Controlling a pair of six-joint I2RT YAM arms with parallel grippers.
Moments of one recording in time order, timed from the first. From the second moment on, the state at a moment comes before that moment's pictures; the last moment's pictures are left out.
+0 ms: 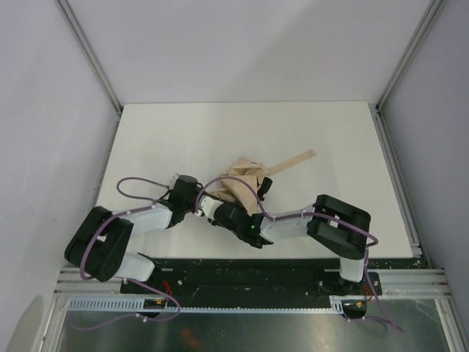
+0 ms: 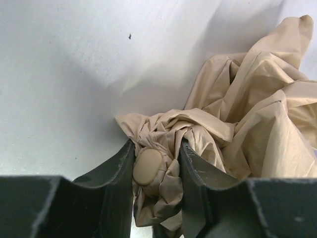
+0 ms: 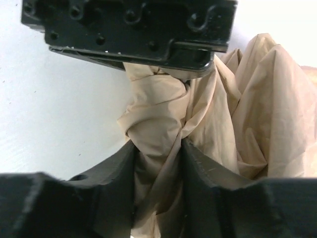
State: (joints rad) left arm -0.48 1.39 0.46 0.12 0.00 -1.32; right arm 1.21 1.86 0.96 0.22 0.45 -0.27
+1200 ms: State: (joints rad) left arm -0.35 0.98 0.33 -0.06 0.13 -1.20; right arm 0.77 1.95 0.86 0.61 -0.59 0.26
